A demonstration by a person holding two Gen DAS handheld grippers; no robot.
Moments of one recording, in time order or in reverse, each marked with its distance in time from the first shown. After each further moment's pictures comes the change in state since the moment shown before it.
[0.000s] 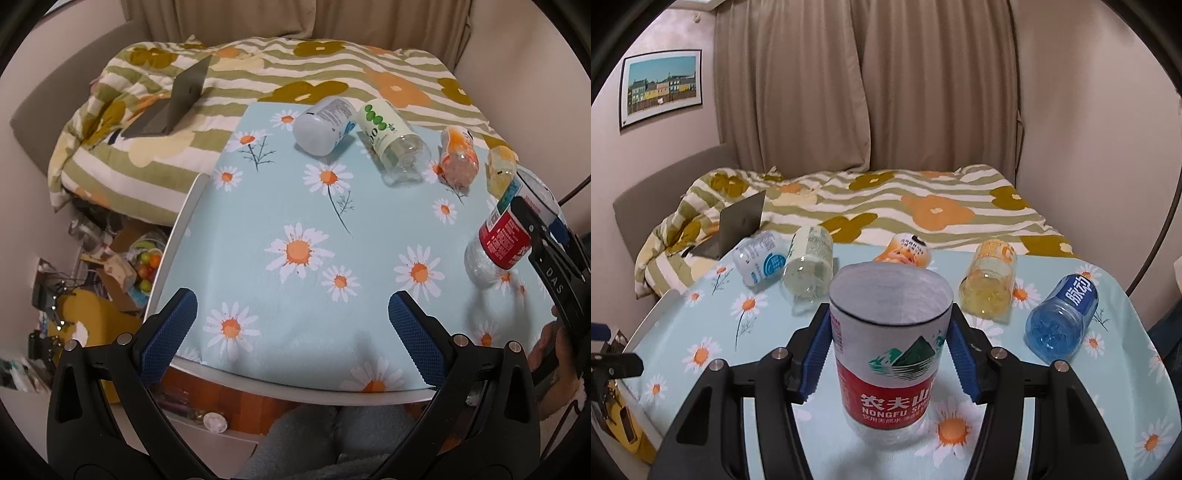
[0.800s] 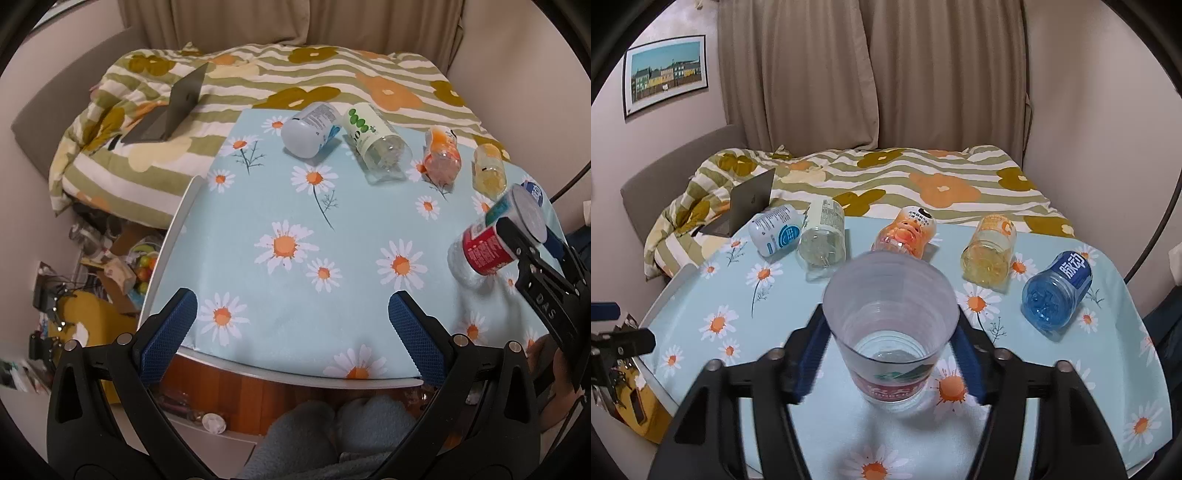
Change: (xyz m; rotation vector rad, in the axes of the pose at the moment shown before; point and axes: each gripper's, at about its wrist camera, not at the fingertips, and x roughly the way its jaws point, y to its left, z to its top) left arm -0.019 -0.012 -0.009 0.010 -0.024 -0.006; right arm -0.020 0.003 -0.013 -0.001 0.076 0.030
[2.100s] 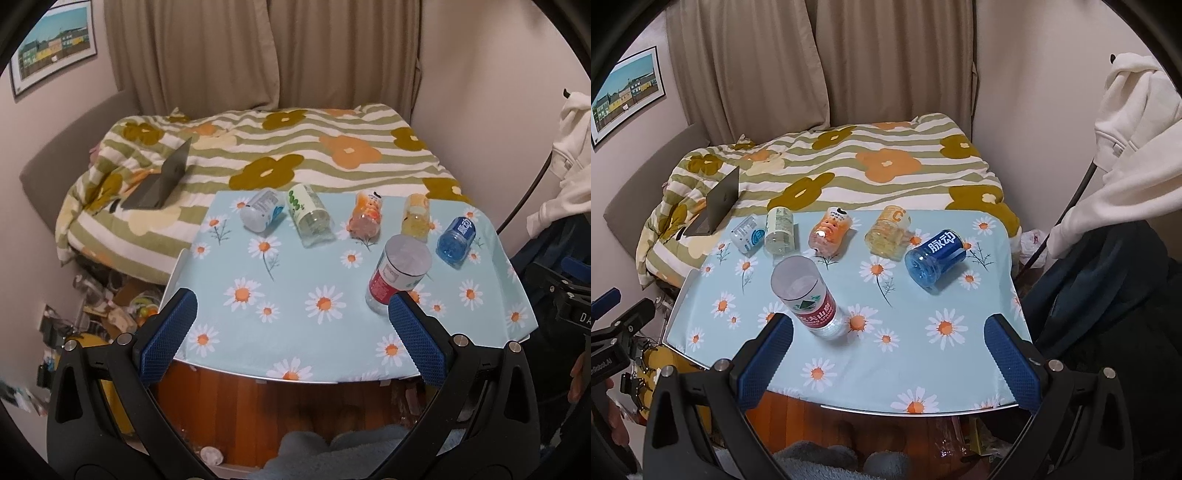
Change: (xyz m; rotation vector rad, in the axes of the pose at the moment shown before) left arm -0.130 -0.071 -0.002 0.072 -0.231 -0.031; right arm -0.145 -0.083 0.045 0.105 0.182 -0.110
